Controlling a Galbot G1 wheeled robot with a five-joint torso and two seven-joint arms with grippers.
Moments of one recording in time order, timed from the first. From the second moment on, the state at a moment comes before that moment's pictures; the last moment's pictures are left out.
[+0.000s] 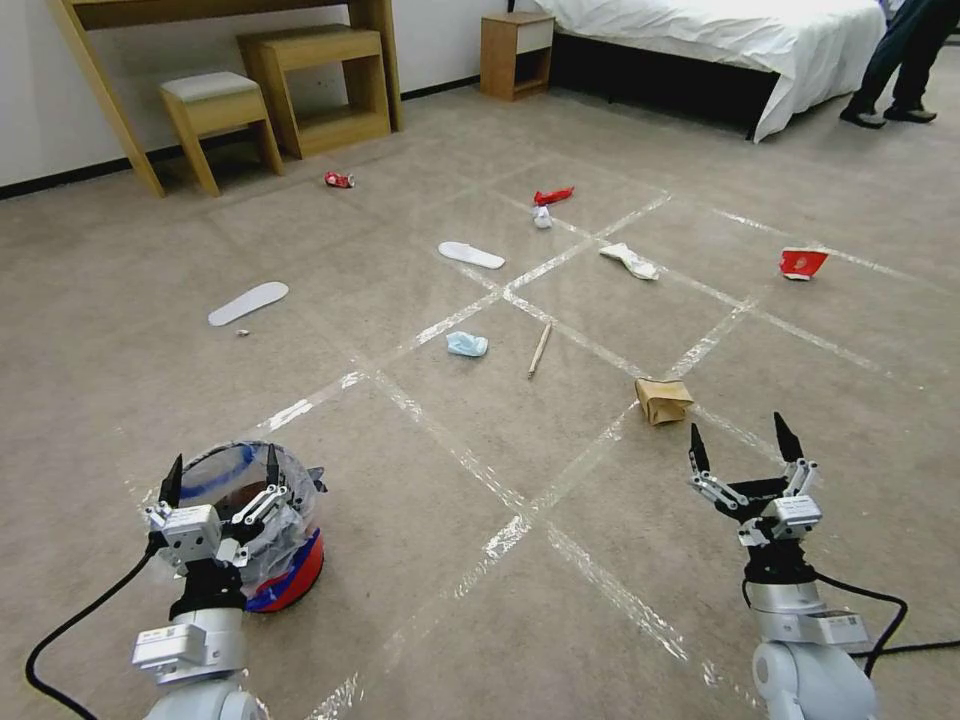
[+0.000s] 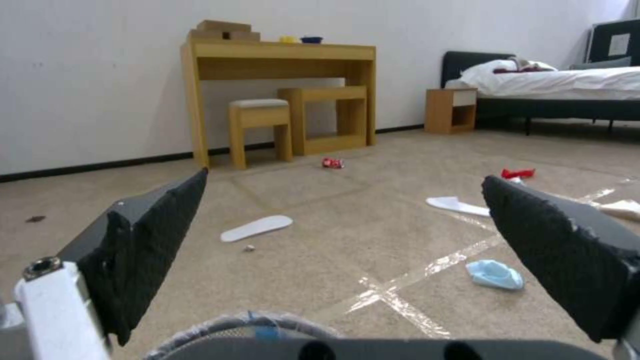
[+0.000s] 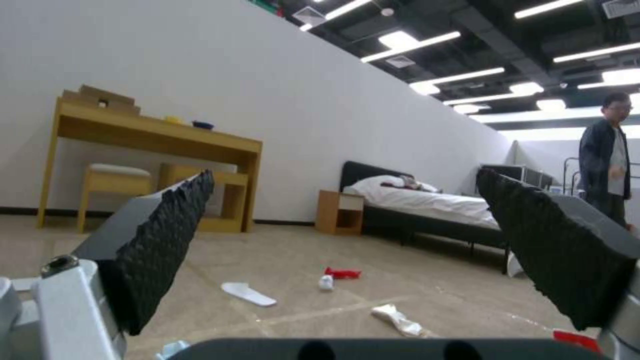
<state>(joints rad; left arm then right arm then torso) 1.64 -1.61 -0.77 -2.13 -0.07 -0.24 0.03 -1.46 1.45 0.81 1.84 0.25 0.63 -0.35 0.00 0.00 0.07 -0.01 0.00</state>
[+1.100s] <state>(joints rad) 1.64 -1.60 -0.79 -2.16 -0.08 -0.18 -0.01 -1.44 1.46 0.80 1.81 0.24 0.63 -0.35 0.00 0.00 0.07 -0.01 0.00</state>
